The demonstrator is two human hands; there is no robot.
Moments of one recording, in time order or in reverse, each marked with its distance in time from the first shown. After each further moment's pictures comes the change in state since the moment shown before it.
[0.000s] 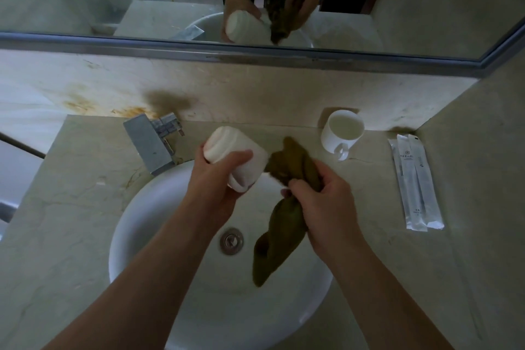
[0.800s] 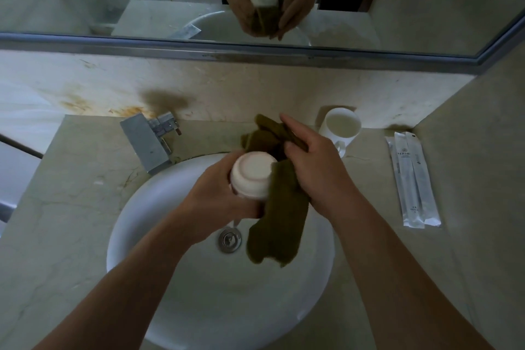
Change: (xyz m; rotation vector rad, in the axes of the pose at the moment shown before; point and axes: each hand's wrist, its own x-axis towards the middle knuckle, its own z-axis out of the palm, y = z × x) left_hand -0.019 0.004 -0.022 0.865 -0.455 0.288; right_hand 0.041 -0.035 0.001 -0.252 -0.185 -0.095
